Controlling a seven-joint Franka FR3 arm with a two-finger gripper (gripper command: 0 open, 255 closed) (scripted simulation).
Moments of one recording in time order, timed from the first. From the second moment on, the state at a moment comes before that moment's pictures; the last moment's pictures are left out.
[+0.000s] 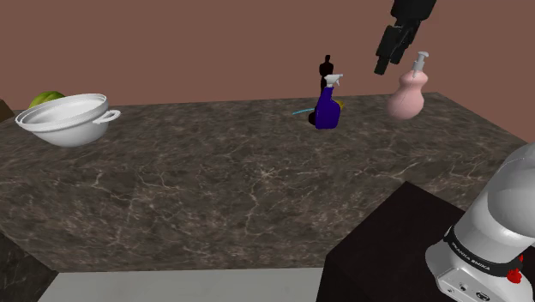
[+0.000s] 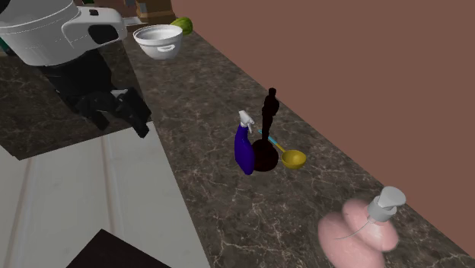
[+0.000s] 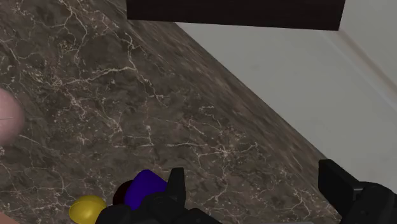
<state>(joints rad) 0.01 -0.78 0.02 -2.26 -0.03 1.63 -0.11</state>
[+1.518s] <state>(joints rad) 0.01 -0.20 -0.28 -2.02 0.11 2.17 -0.45</state>
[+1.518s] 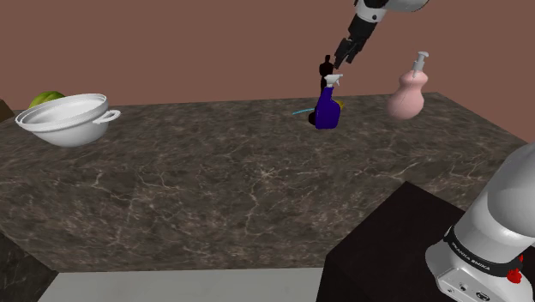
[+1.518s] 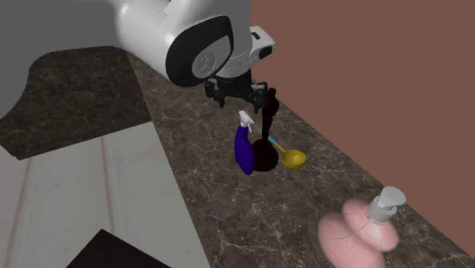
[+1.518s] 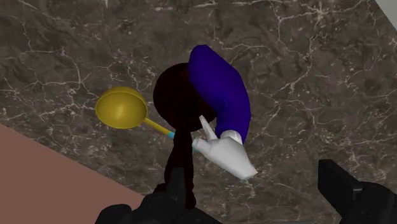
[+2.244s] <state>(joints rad) -0.02 0.13 -0.35 -1.72 0.36 2.24 -0.66</state>
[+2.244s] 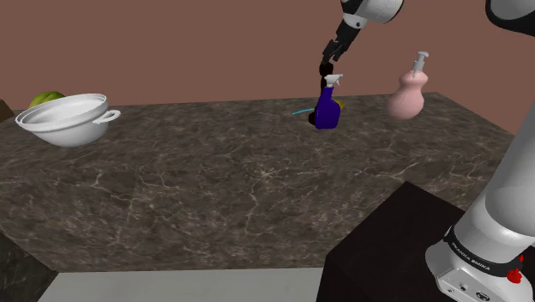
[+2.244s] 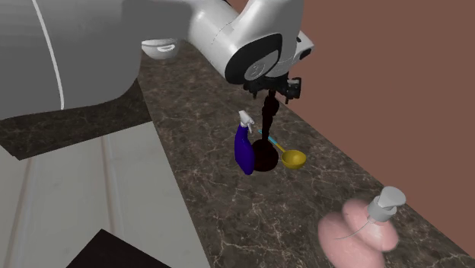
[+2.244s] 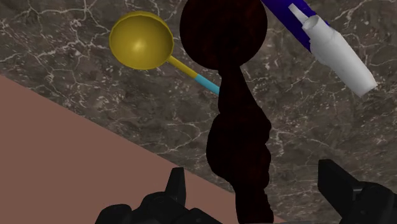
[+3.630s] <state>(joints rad) -0.03 0.15 -0.34 -1.74 0.38 2.27 -0.69</state>
